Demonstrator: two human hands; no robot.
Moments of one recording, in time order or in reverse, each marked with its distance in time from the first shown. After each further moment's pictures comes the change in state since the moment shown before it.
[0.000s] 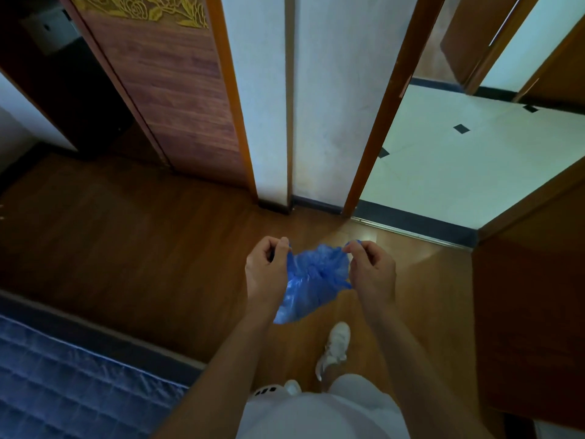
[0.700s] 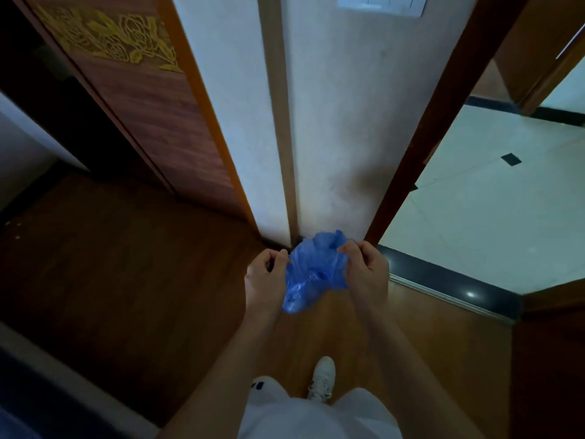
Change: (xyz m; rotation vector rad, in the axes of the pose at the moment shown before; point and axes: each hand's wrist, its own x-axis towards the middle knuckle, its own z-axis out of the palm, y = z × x) left_hand 0.258 0.055 0.162 0.170 0.120 -0.134; right_hand 0.329 -0.040 0.048 0.049 -0.107 0.032
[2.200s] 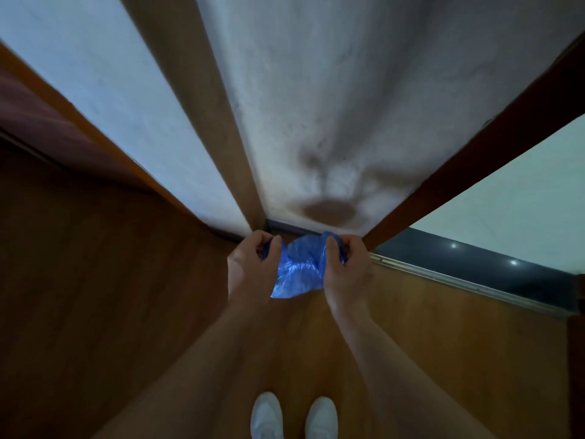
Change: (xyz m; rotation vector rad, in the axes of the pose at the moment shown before) left_hand 0.311 -0.244 0.230 0.213 -0.090 0.115; right_hand 0.285 0.335 0.099 -0.392 0.207 0.047
